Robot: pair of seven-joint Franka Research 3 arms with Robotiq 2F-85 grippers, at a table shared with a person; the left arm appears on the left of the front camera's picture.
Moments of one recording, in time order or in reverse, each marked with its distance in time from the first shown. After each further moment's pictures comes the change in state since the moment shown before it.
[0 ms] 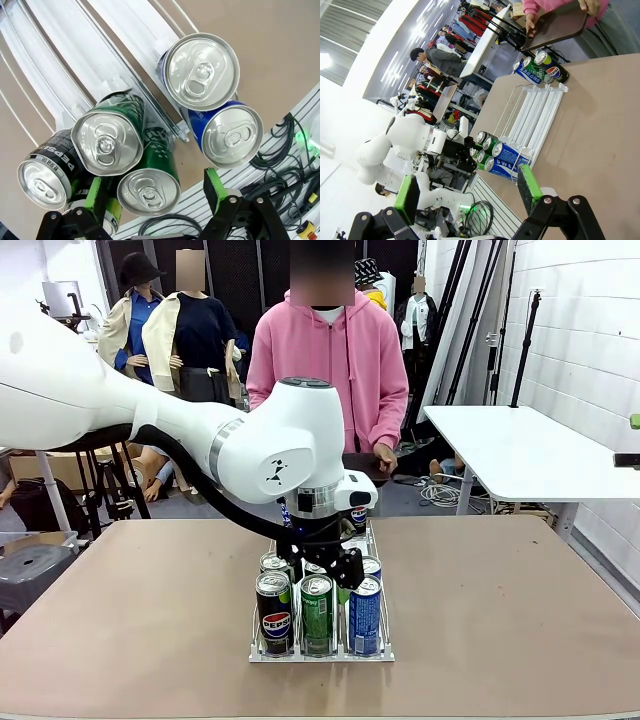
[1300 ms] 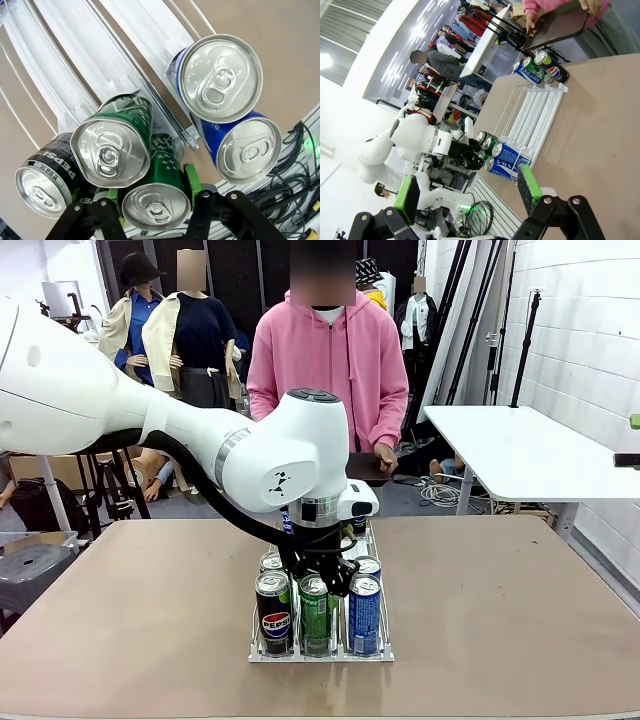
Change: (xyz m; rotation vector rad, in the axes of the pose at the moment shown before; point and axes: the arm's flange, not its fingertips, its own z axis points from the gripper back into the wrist) left arm 0.002 -0.002 -0.014 0.045 0.004 0.023; right arm 0.000 0.000 0.000 0.000 0.000 0.000
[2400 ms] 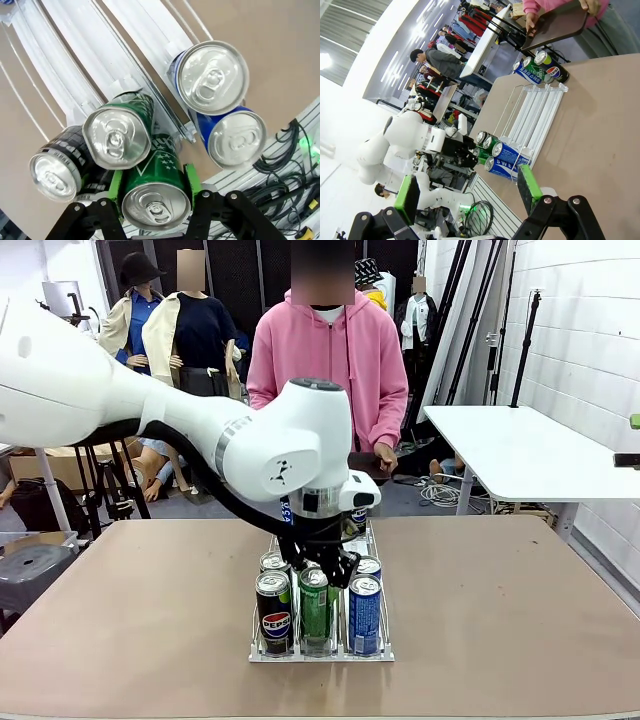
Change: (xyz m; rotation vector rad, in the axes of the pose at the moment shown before) left arm 0.003 0.001 0.027 0.001 0.002 0.010; right arm 0.000 0.000 0.000 0.000 0.000 0.000
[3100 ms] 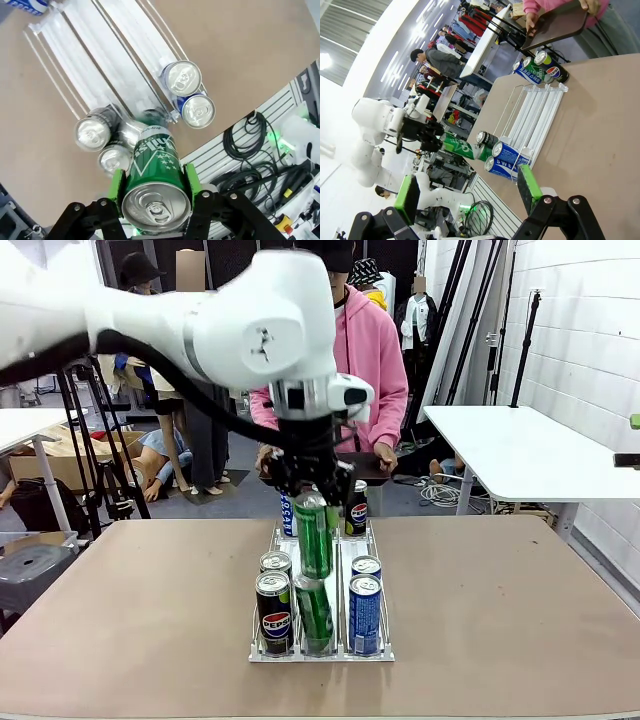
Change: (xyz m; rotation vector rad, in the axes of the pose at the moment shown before) left arm 0.004 0.023 0.130 -0.063 -0.037 0.045; right arm 0.000 0.000 0.000 0.000 0.000 0.000
